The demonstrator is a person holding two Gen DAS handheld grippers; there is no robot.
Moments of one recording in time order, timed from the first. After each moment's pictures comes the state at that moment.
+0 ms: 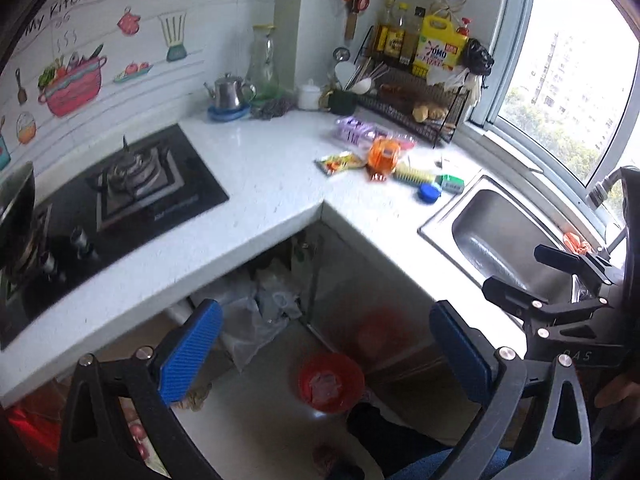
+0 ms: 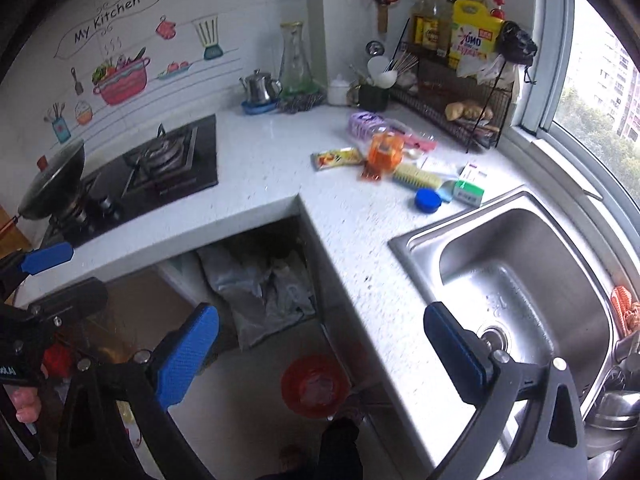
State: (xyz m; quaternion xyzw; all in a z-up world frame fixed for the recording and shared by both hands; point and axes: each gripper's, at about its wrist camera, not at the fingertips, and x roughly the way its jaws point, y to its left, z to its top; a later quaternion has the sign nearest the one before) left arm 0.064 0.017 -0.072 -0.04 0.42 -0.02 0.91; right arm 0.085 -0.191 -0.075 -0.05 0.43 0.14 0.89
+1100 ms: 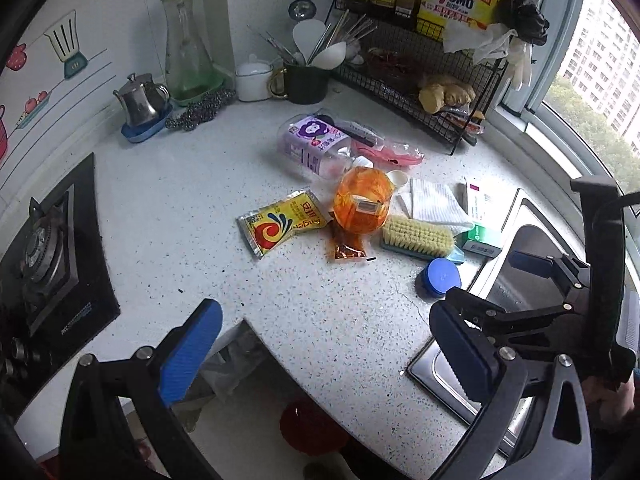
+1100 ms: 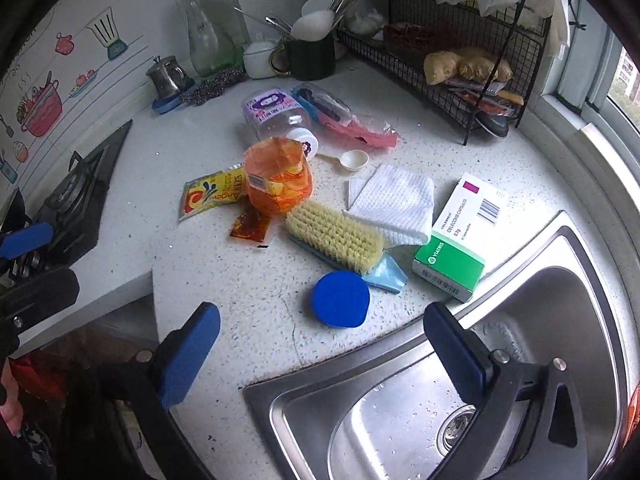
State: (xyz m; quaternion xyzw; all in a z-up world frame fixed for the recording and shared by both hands) left arm 0.338 -0.082 -0.127 -0.02 0.50 -0.03 0.87; right arm 0.329 -0.278 -0.156 -0.03 0.52 0.16 0.84
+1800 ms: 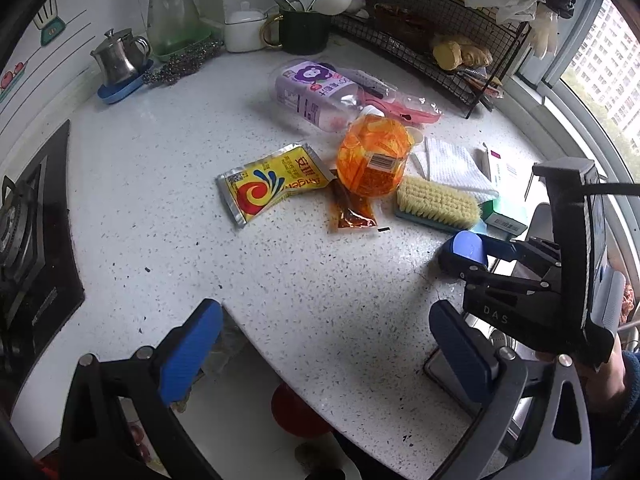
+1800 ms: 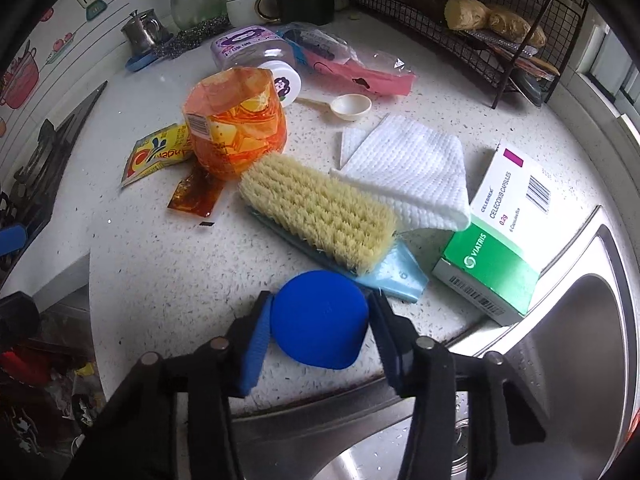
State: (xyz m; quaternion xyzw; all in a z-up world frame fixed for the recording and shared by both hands) left arm 0.361 -0.079 -0.176 -0.03 0.55 -0.04 0.83; right arm 0.351 -0.276 -0.213 -0.06 0.56 0.15 0.81
